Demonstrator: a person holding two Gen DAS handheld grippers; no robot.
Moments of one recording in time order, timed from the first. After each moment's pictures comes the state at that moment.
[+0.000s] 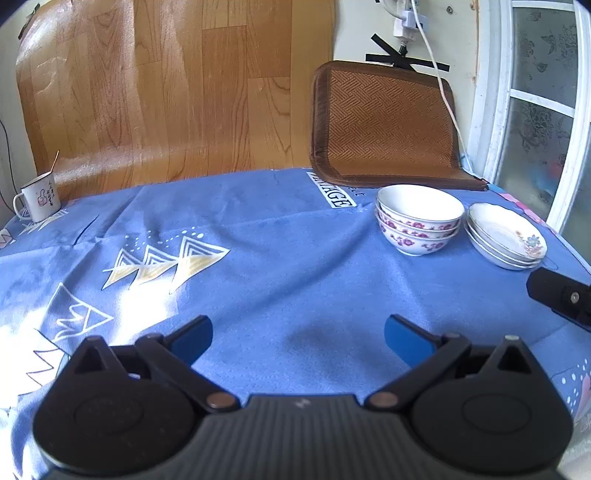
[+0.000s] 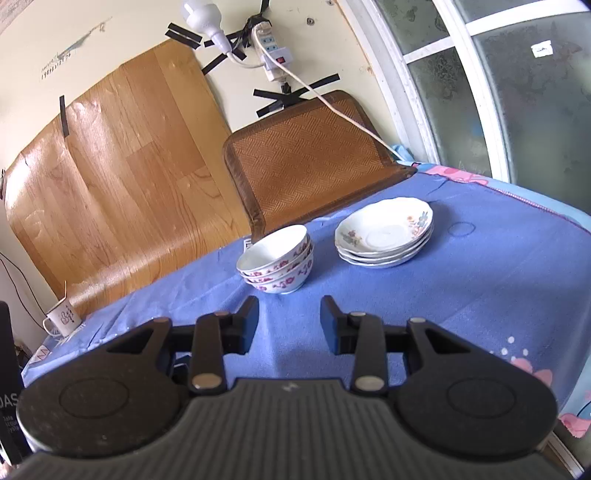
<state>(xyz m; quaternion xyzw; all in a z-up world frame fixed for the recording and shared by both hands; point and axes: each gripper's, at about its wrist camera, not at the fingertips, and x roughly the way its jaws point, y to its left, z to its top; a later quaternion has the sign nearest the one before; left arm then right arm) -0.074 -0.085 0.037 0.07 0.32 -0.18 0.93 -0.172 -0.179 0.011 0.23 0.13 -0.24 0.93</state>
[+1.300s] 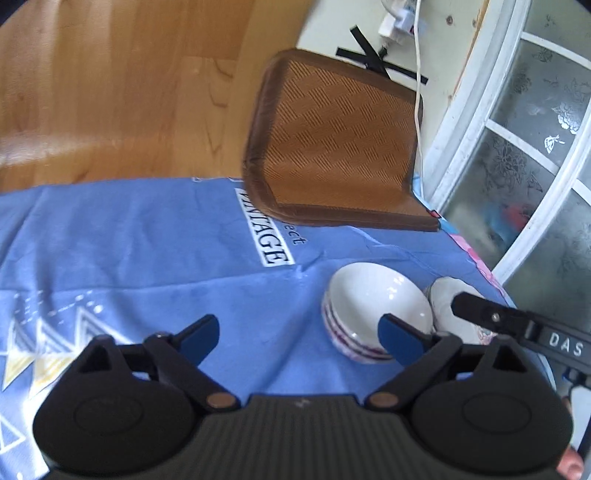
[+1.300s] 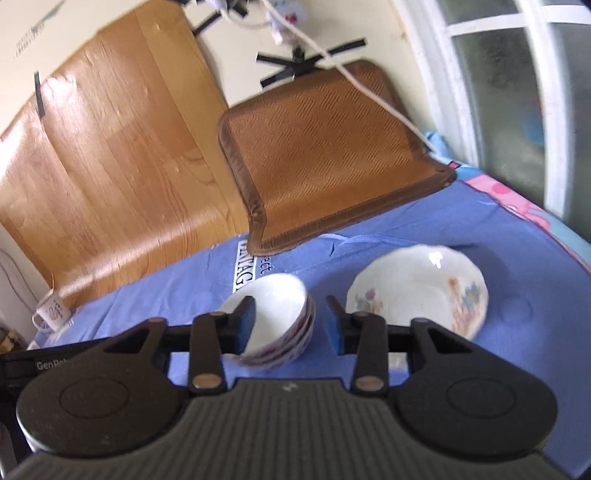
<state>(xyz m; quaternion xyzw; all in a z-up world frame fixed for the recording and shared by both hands) 0.055 -0.133 0.071 -0.01 0.39 -0.31 0.87 -0.073 -0.286 0.048 0.22 0.22 -0.19 0.93</state>
